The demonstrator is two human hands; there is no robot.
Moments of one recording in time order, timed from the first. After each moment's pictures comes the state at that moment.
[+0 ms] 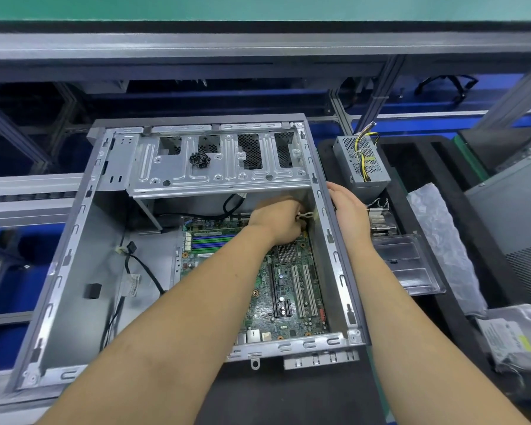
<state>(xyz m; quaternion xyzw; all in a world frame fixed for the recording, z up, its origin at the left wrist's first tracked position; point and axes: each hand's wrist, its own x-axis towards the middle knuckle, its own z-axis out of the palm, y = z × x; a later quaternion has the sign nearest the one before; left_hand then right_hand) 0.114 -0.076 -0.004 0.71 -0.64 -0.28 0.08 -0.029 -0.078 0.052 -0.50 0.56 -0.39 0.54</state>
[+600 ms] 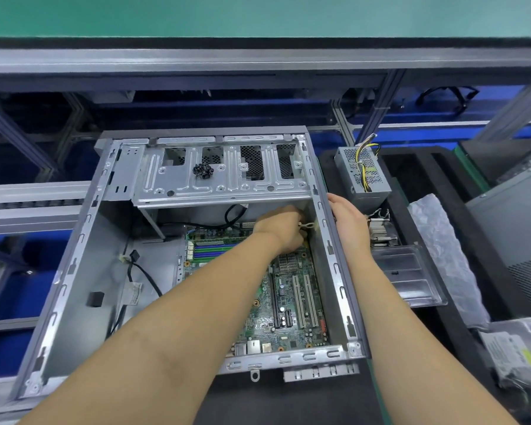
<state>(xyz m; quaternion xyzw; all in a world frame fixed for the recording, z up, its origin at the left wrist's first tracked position) 0.109 -0.080 -0.004 0.73 -0.62 -0.28 0.07 -0.028 -0.076 0.055 -0.49 0.56 -0.39 0.54</state>
